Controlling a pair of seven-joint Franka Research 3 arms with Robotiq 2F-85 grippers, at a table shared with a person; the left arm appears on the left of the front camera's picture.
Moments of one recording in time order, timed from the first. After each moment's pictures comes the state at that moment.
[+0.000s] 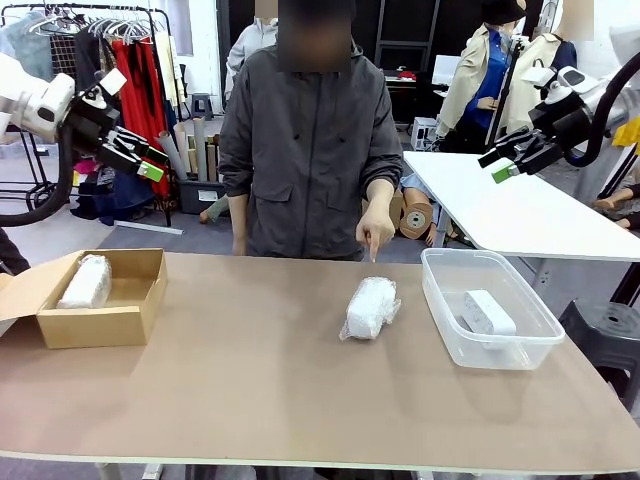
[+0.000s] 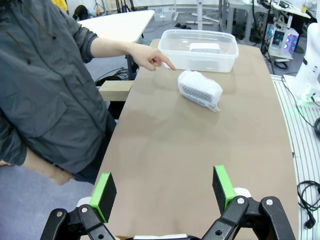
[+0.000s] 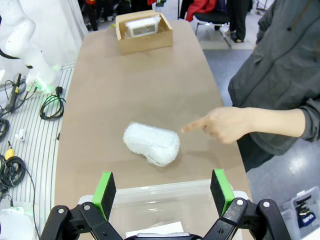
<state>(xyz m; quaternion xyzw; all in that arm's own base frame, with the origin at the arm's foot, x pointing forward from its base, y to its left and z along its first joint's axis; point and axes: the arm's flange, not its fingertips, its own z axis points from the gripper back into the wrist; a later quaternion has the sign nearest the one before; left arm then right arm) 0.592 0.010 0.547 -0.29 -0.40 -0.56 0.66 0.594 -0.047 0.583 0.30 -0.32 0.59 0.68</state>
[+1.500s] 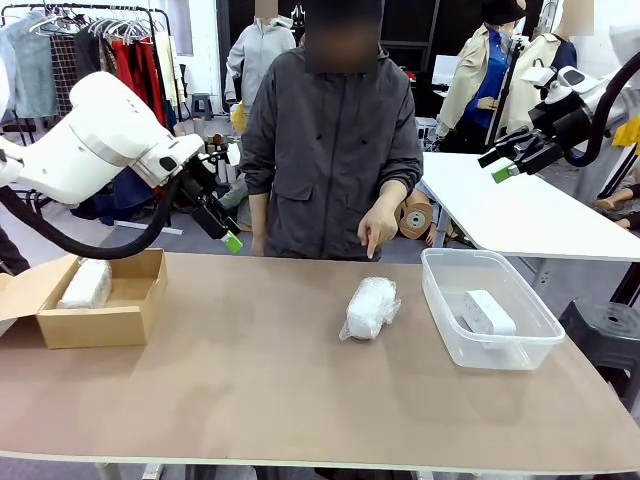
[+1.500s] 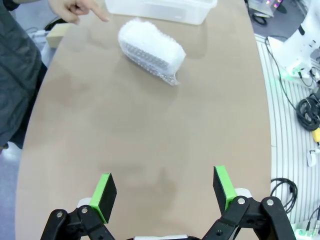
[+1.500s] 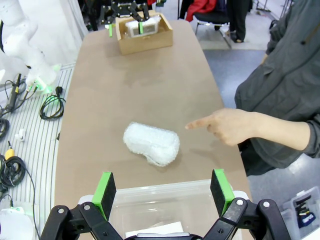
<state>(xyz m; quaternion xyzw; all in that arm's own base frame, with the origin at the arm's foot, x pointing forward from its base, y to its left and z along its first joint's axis) 0.558 -0.168 0.473 -0.27 -0.22 -0.60 0.72 0.594 -0.047 0.583 0.30 -0.32 0.59 0.68</state>
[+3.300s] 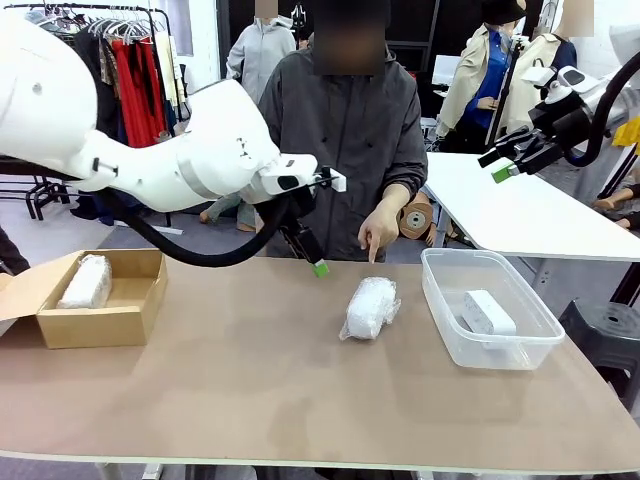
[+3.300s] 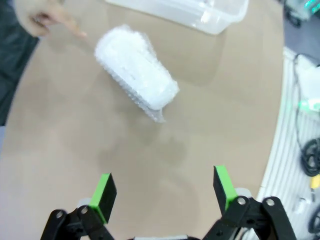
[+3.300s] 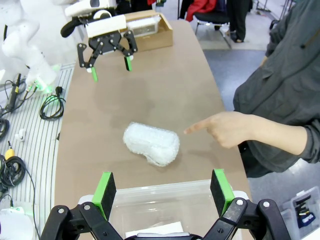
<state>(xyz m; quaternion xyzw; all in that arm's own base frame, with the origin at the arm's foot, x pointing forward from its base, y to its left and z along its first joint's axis) 0.511 -0.350 0.468 -0.18 -0.17 -0.54 0.80 0.594 -0.047 0.583 0.30 -0.32 0.59 0.68</state>
